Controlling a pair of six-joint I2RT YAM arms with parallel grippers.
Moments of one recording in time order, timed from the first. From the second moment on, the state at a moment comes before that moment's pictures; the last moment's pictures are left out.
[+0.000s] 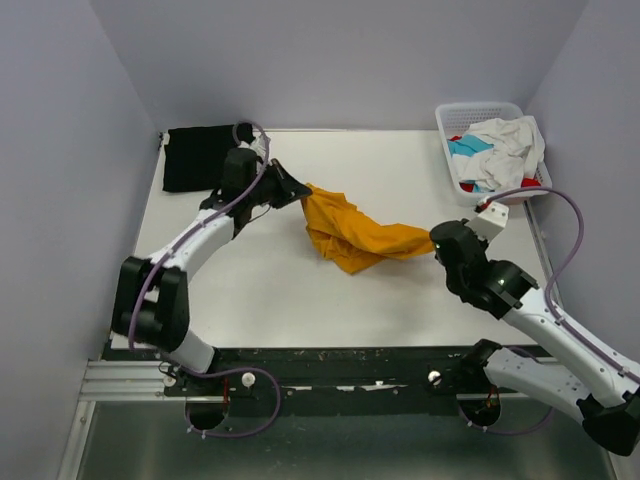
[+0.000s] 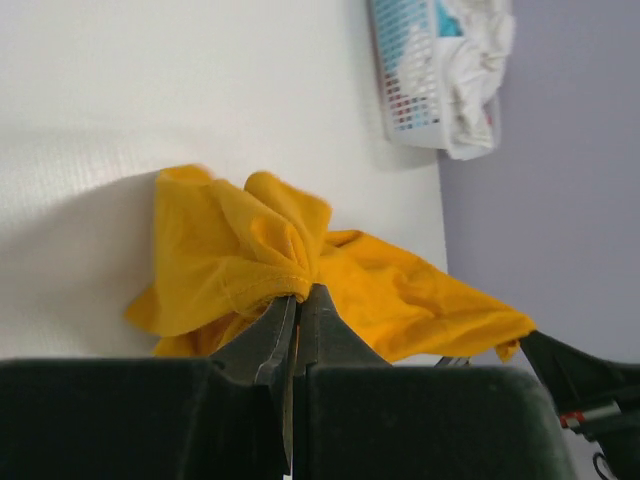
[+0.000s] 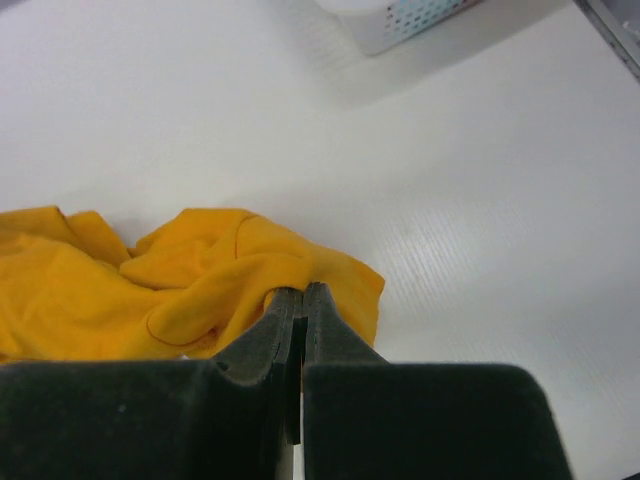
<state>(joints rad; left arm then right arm) -0.29 1.64 1.10 0.06 0.48 -0.86 0.69 0.89 0.84 -0.72 0.88 0.80</state>
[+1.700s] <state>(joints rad) -0.02 1.51 2.07 -0.44 0.34 -0.50 0.38 1.46 1.80 -0.12 0.43 0.05</state>
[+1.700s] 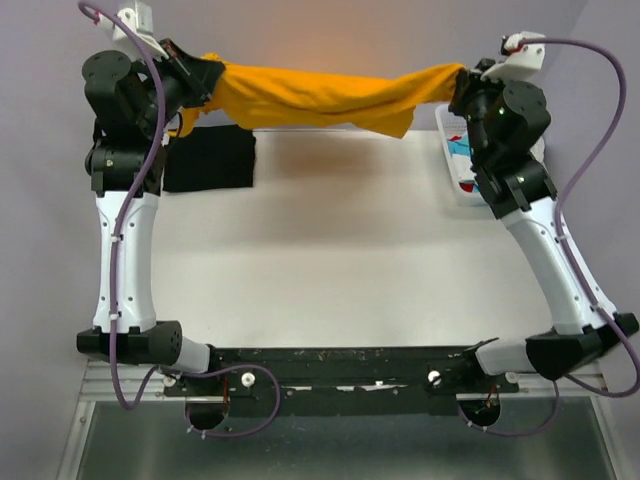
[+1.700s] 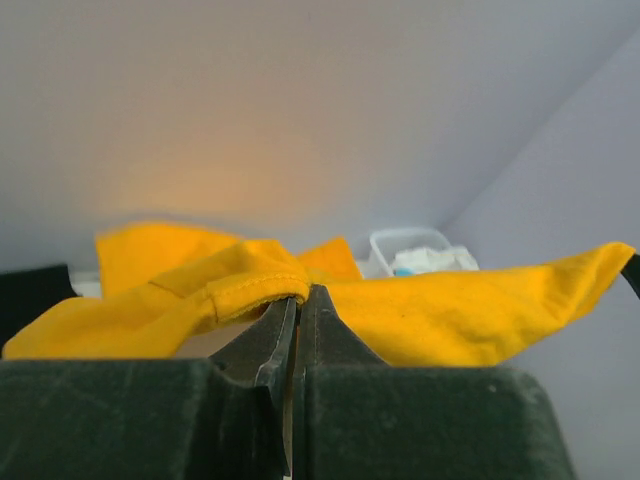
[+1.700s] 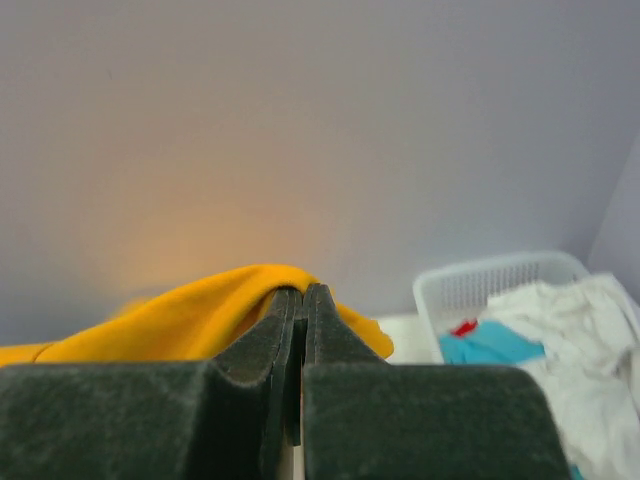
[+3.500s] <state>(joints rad) -0.39 1.56 0.83 -0.24 0.20 -0.80 0.40 1.47 0.73 -0.20 -0.02 0.62</state>
